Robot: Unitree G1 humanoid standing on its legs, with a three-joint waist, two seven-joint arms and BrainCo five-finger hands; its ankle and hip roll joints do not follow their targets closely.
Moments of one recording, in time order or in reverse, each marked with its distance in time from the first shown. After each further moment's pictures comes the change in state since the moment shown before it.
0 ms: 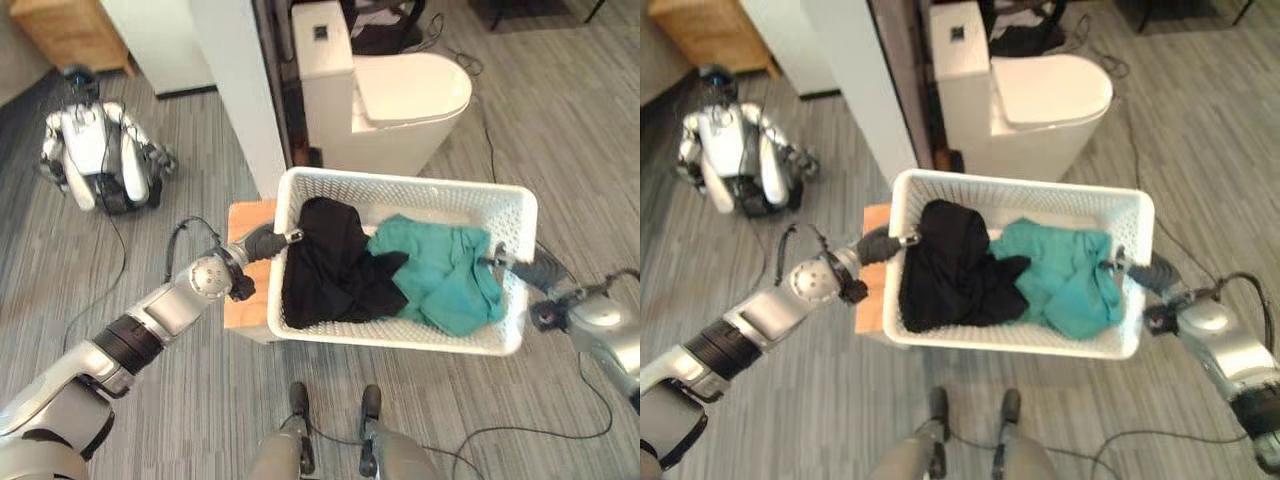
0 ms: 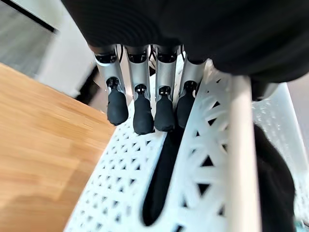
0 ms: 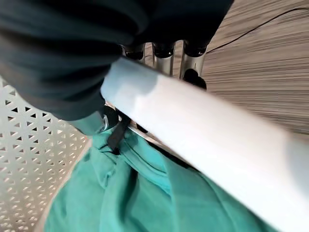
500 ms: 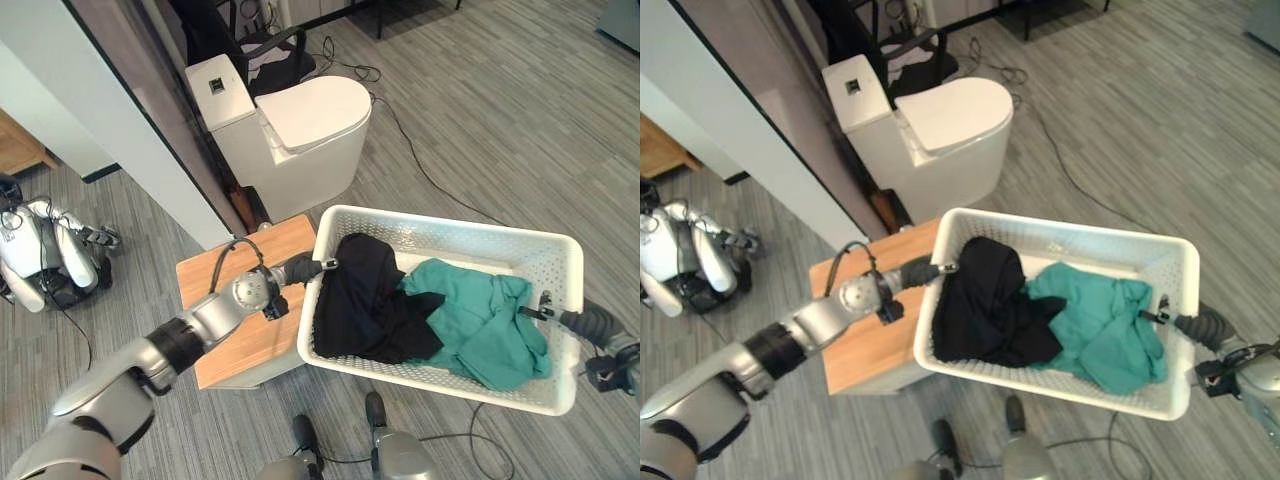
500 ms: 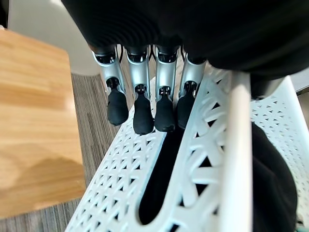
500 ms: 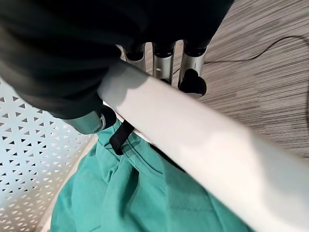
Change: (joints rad) left arm -0.058 -0.244 -0.090 0.247 -0.036 0.003 -0.049; right arm 0.308 -0.056 -0.190 -0.084 0.002 0.038 0.027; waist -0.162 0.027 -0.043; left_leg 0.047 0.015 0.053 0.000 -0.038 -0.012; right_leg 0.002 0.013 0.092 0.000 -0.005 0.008
